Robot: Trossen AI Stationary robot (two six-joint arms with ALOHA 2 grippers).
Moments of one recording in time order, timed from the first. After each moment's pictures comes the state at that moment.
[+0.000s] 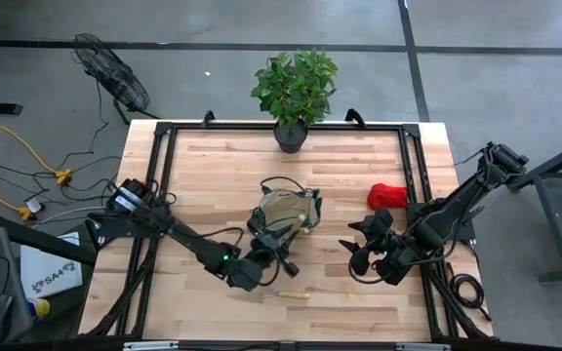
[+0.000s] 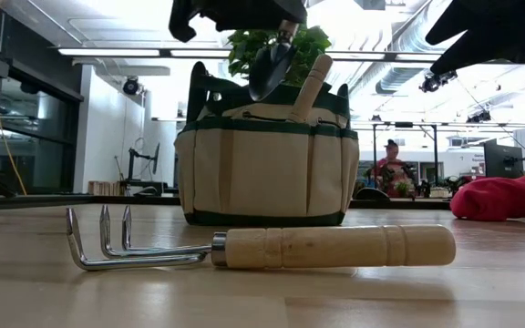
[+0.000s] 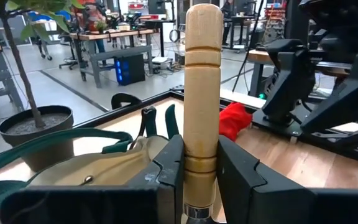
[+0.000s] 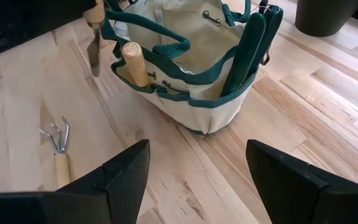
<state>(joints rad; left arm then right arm) -0.52 1.90 1.18 0.57 -1.26 -0.20 0.71 1.25 0.87 -0.64 0.84 1.13</state>
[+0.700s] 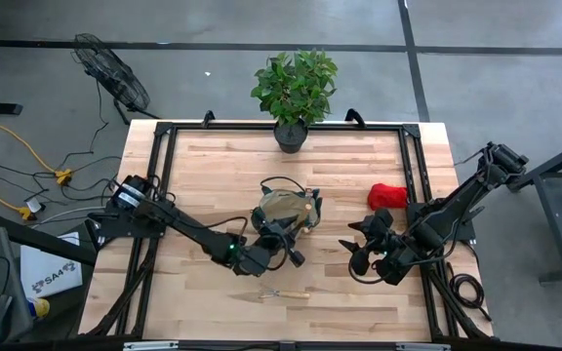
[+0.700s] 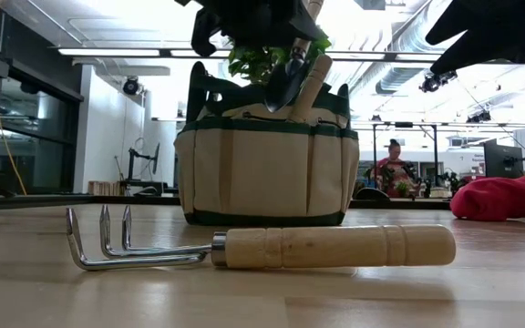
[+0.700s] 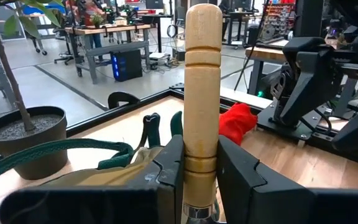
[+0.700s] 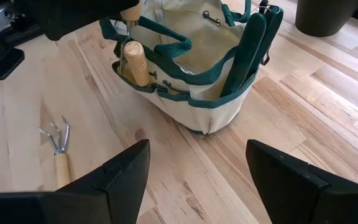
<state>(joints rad) -0.44 1.90 1.18 0.57 -1.16 -0.21 0.71 1.25 0.87 -0.64 0.84 1.13</state>
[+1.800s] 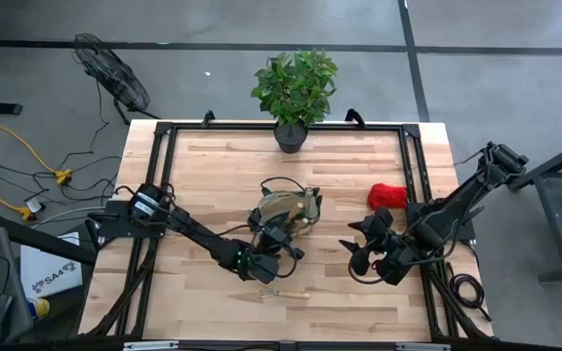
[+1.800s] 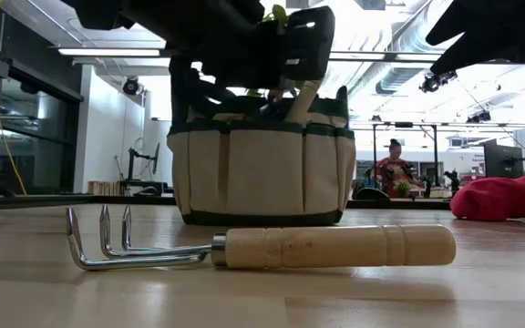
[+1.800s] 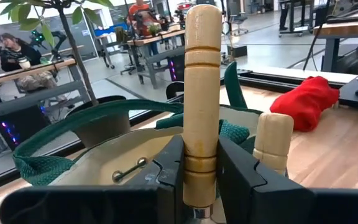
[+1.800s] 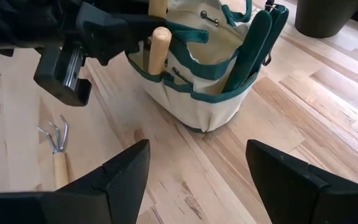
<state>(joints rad) -0.44 2.03 1.18 0.57 -1.41 -0.17 0.71 1.25 0.87 -0.64 0.84 1.12</state>
